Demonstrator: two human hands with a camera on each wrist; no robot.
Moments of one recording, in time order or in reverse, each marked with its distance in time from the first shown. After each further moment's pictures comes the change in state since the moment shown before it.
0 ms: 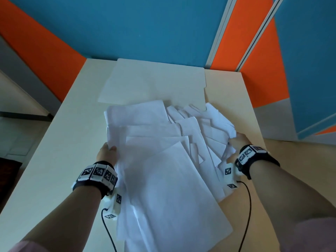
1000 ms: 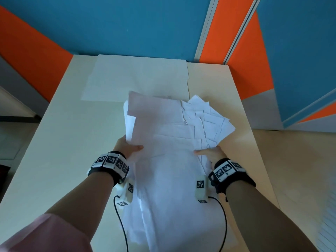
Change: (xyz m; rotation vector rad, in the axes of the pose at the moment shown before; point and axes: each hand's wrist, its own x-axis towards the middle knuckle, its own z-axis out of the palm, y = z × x) left_hand -0.041 0.032 0.028 -0.203 -0.313 0.113; right_hand -0.079 0.027 0.053 0.283 -0.131 0.162
